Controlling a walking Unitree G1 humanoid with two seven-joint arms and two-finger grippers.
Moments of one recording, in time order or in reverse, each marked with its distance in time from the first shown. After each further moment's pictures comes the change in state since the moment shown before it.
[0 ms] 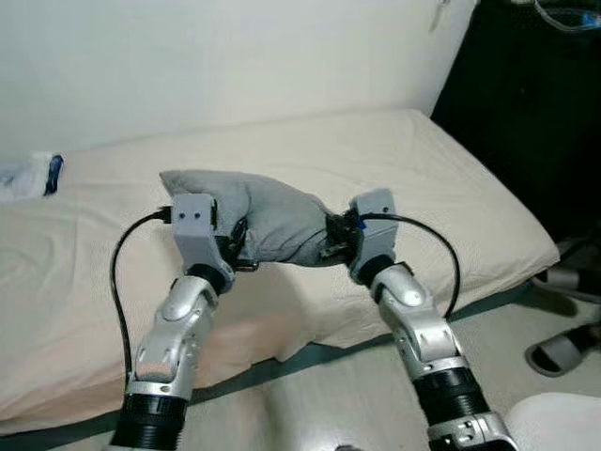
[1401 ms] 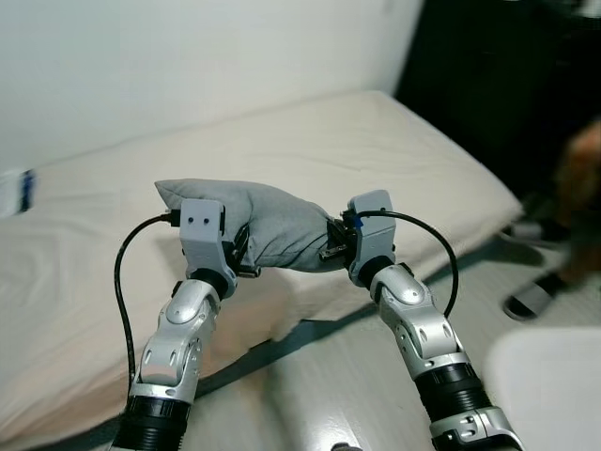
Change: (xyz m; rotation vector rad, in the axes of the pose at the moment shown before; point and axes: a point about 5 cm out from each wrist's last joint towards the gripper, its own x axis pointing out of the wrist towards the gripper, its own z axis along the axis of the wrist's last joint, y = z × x) left arm -0.003 -0.001 -0.011 0.095 0.051 0.008; right arm 0.001 -0.003 -0.010 0.009 0.075 -0.031
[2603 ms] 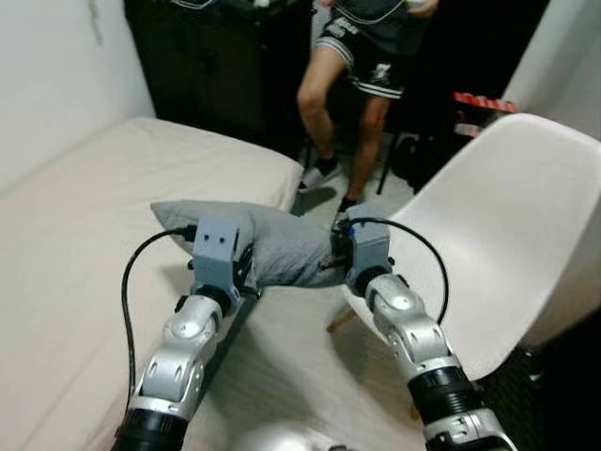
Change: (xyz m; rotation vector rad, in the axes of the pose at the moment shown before) left arm -0.009 0.007 -0.022 0.115 0.090 0.018; right arm -0.006 -0.029 -0.011 -0.012 0.078 -0.219
